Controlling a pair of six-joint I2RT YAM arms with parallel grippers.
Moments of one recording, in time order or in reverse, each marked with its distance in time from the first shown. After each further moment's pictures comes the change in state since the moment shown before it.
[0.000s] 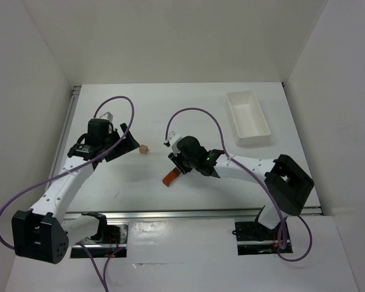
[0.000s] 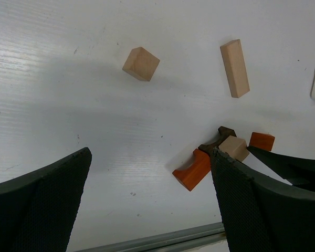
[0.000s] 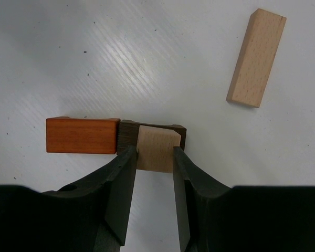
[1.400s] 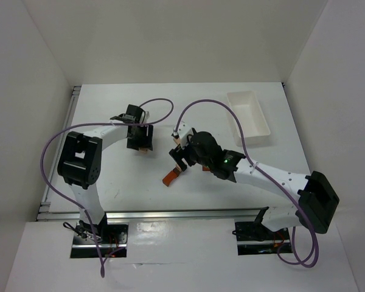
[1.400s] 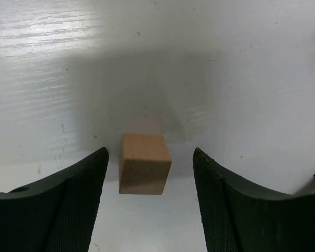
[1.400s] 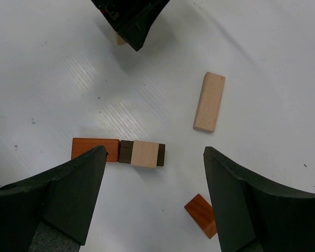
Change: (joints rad) left arm -0.095 0.755 0.363 0.034 -0.009 0.367; right arm 0.005 -0.257 -0.030 0.034 0.030 -0.039
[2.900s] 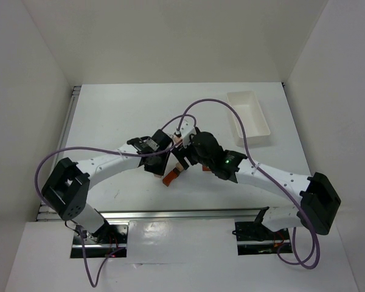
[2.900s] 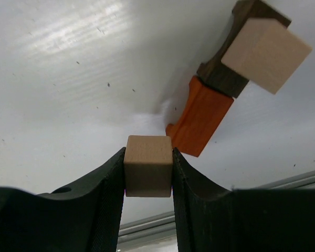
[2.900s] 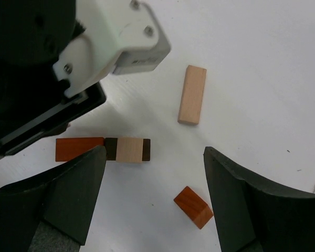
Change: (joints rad) left arm -0.446 -0.319 -0.176 -0.167 -0.201 -0.169; right arm -0.004 -0.007 -0.004 -0.014 0.067 0.006
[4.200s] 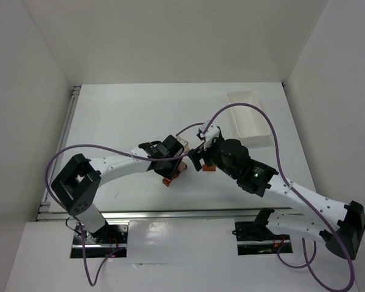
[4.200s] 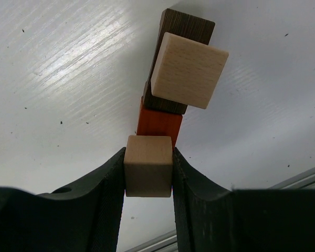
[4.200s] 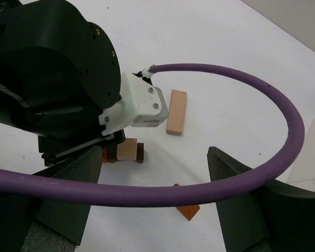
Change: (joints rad) left arm -0.108 0.077 -0.001 0.111 0.021 0.096; right arm 0.000 -0.352 -0.113 -0.013 0.019 -0.001
